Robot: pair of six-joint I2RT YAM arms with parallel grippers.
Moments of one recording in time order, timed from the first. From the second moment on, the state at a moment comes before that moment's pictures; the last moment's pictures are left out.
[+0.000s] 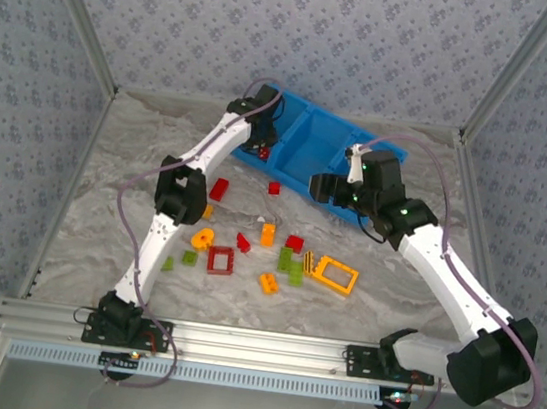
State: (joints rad) left arm -0.46 2.62 2.57 -1.02 -0.14 -0.71; right arm 0.47 1.23 1.09 -0.49 -0.12 0.34
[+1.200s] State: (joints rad) left arm -0.34 2.13 1.73 -0.82 -0.12 -1.03; right arm 0.49 1.26 1.06 -0.59 -0.12 0.34
